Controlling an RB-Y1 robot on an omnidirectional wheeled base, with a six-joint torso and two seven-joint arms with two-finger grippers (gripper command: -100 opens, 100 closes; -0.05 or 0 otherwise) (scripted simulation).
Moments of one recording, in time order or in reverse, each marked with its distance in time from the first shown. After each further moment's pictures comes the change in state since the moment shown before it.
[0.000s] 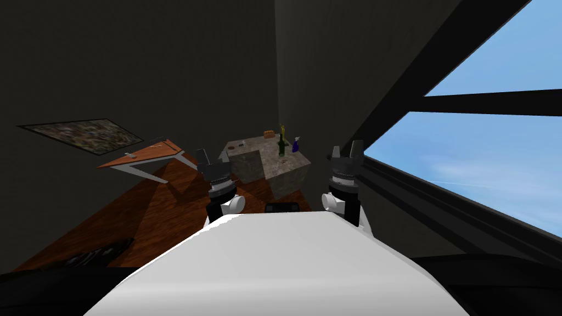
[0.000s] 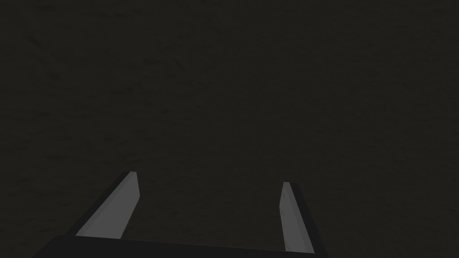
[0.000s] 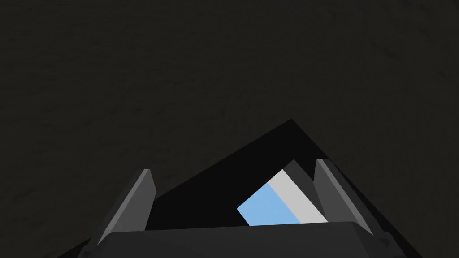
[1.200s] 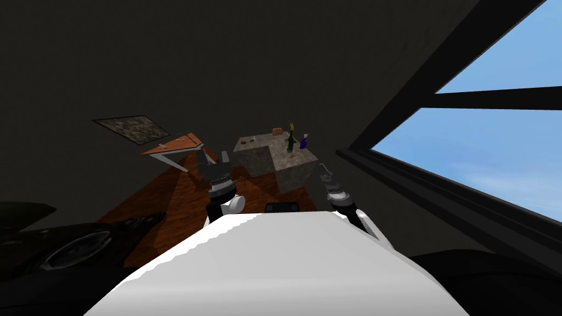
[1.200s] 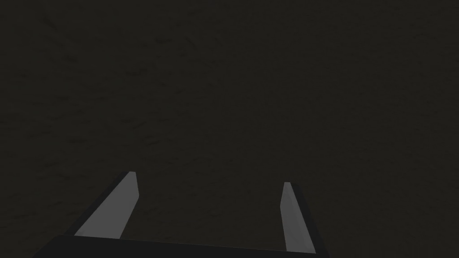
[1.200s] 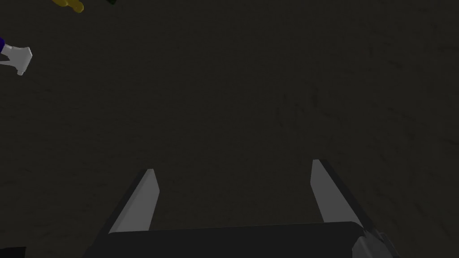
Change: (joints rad) left arm 0.000 0.000 0.000 0.000 0.000 0.000 0.000; right arm 0.186 -0.343 0.070 0.161 0.135 -0.118 0.219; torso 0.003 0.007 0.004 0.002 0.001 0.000
